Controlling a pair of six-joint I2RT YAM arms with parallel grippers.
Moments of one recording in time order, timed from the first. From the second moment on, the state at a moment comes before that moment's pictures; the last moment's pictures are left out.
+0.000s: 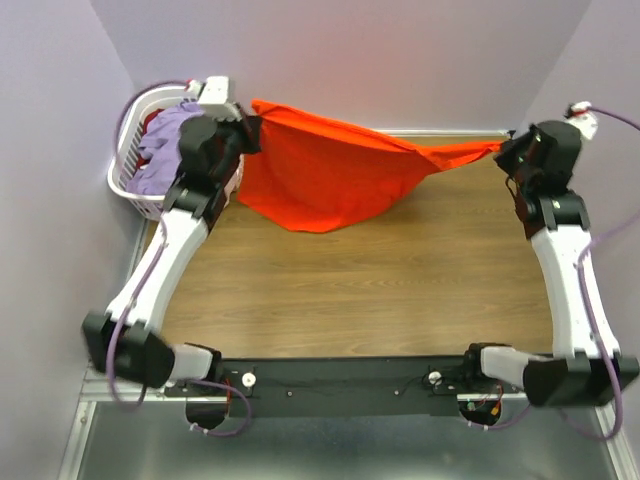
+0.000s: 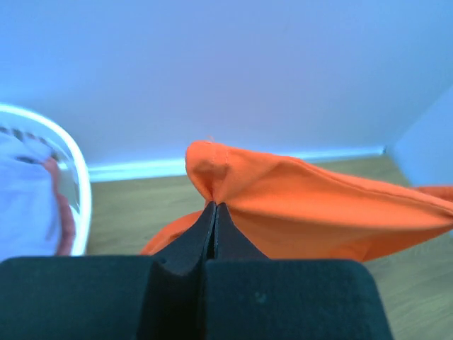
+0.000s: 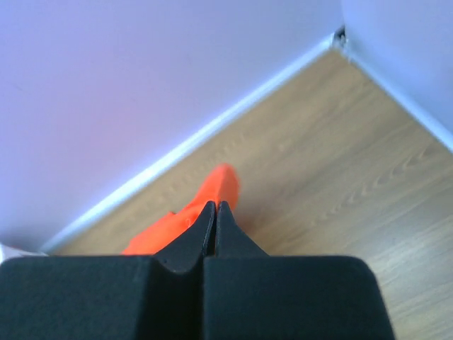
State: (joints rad) left arm -0.26 1.39 1.36 0.01 0.04 -0.26; right arm -0.02 1.24 1.36 -0.40 0.24 0.55
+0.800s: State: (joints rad) left arm -0.26 0.12 0.42 -0.16 -0.22 -0.85; right arm -0.02 0.57 0.61 -0.44 0.26 0.63
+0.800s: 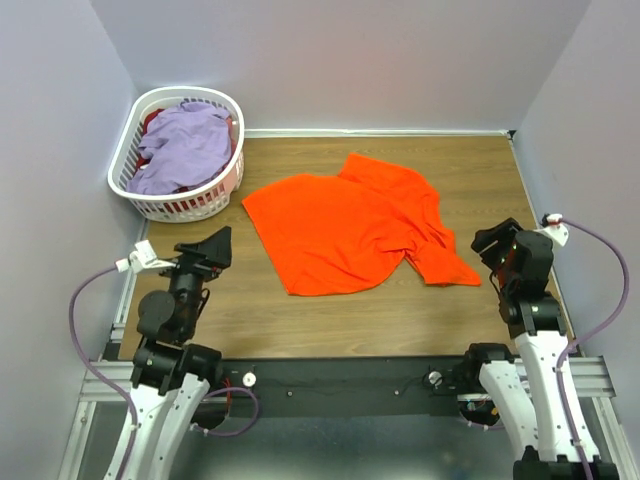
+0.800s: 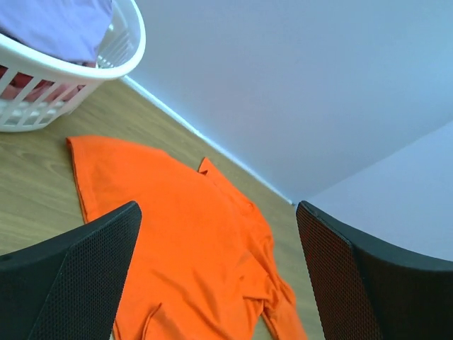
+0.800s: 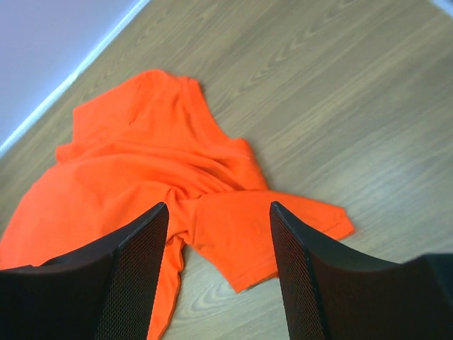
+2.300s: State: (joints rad) left arm -0.35 2.04 1.38 -0.16 0.00 -0.45; right arm 0.66 1.90 1.04 0.20 -0.62 0.40
